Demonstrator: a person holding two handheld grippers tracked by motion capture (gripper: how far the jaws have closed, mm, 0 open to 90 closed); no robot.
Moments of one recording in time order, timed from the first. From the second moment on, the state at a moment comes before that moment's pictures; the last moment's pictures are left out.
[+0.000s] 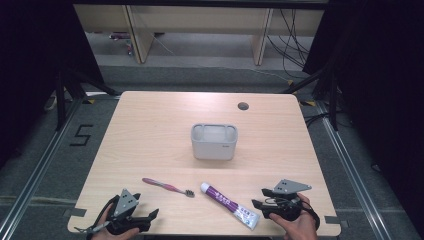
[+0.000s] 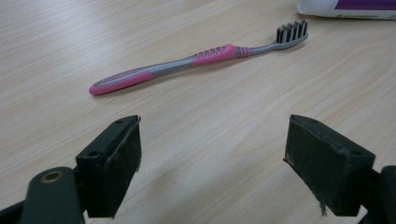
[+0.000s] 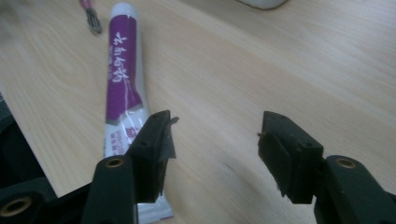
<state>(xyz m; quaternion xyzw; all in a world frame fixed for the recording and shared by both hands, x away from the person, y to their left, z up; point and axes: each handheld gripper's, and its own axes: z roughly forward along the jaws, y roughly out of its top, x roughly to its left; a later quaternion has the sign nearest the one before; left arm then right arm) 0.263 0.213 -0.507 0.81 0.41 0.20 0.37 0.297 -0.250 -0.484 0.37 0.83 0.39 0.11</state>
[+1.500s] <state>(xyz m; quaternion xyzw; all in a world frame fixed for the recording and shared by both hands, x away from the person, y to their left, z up) 0.308 0.199 -0.498 0.81 0.38 0.23 0.39 0.286 -0.229 -0.479 0.33 0.85 0.41 0.09</state>
